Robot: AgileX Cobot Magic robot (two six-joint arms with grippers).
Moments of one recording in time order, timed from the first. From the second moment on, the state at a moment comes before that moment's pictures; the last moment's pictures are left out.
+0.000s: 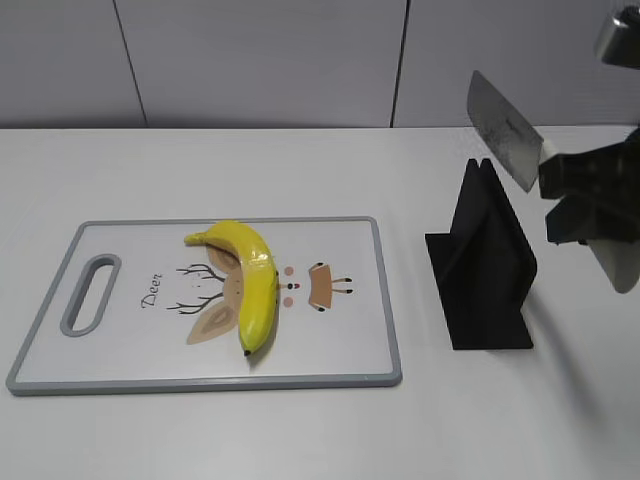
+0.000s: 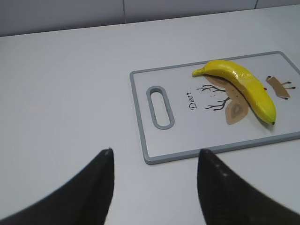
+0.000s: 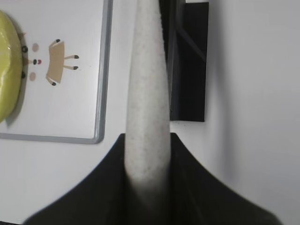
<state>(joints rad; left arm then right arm) -0.08 0.02 -0.51 -0.14 1.05 0.25 0.41 1.21 -0.85 0.01 0.71 0.39</state>
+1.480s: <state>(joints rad) -0.08 0.02 -0.51 -0.14 1.05 0.25 0.41 1.30 -0.75 0.08 0.63 0.34</state>
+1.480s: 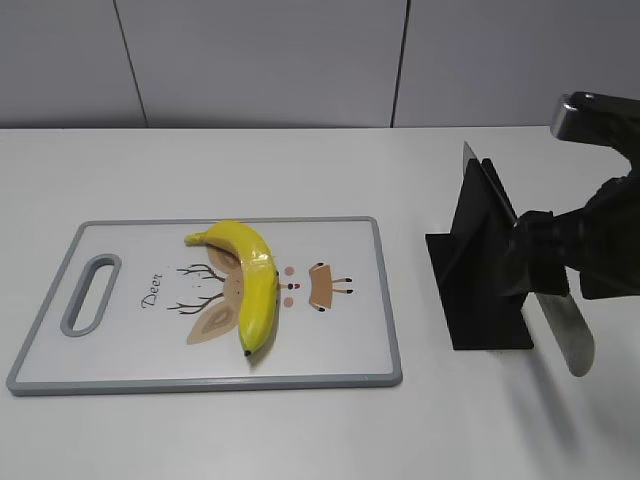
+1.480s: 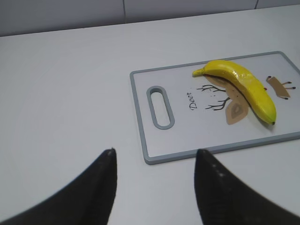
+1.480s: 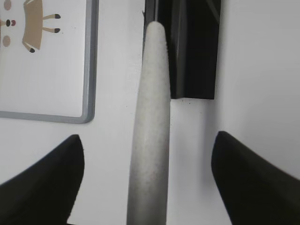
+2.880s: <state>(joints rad) -0.08 0.02 -0.51 -0.15 1.05 0.25 0.41 0.09 -0.42 0.07 0.94 -0.11</state>
